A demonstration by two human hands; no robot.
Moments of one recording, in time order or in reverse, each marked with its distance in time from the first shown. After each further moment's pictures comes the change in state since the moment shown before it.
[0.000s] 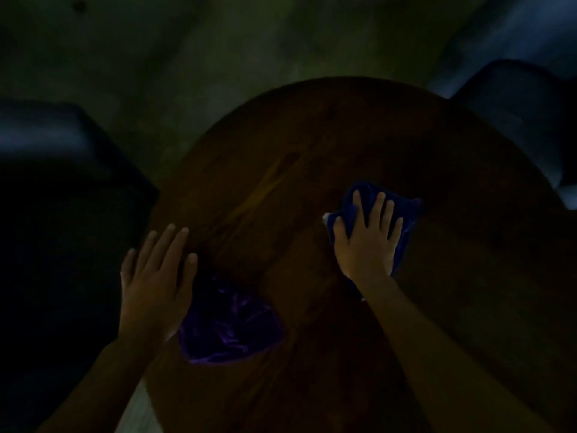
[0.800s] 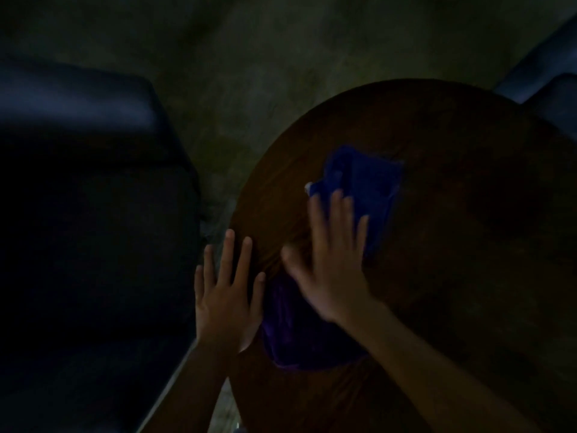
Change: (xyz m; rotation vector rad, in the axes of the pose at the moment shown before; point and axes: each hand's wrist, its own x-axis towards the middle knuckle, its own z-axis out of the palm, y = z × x) left_hand -0.006 -0.062 0.035 -0.058 -0.140 -0.033; right_hand -0.075 -0.183 -0.017 0.216 -0.062 -0.421
